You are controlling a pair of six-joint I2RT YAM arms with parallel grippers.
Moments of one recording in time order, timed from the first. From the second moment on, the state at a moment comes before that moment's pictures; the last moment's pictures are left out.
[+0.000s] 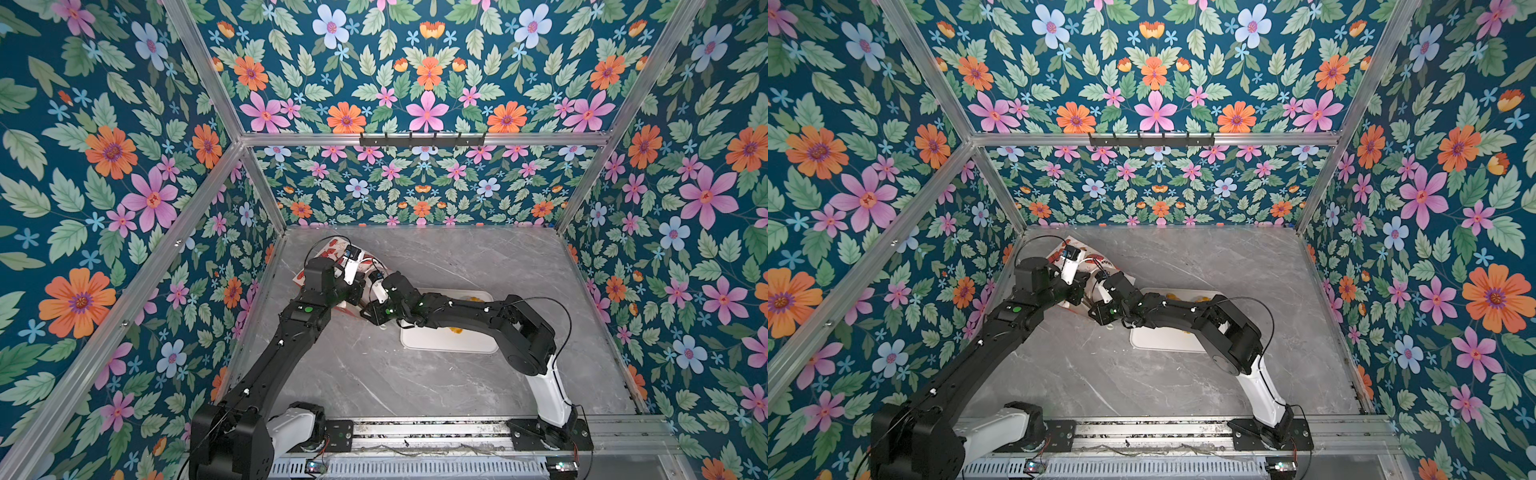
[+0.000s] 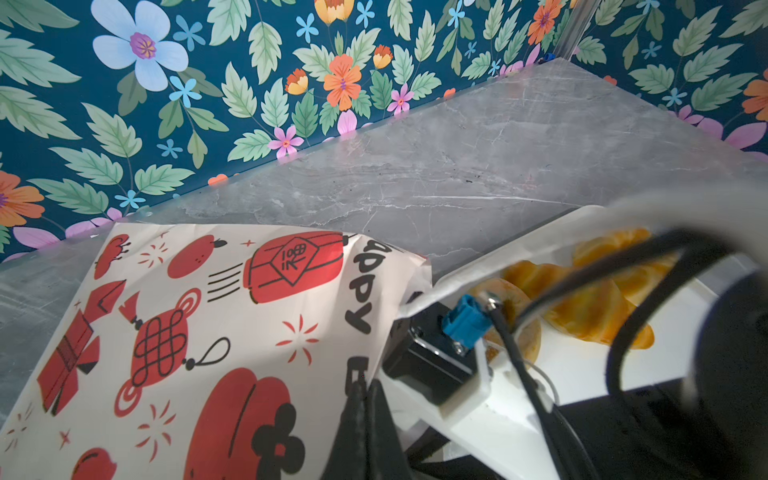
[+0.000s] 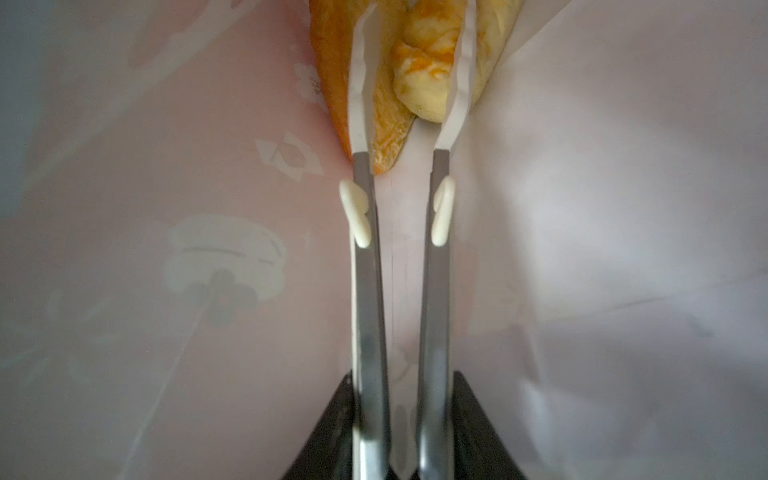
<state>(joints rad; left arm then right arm) -0.27 1.14 0.84 -0.18 0.26 0.16 0.91 2.13 1.49 0.02 -0.25 0.48</state>
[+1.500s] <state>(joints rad) -0.27 1.17 0.84 -0.17 0.28 0.16 0.89 1.76 1.13 0.04 -0.27 0.54</state>
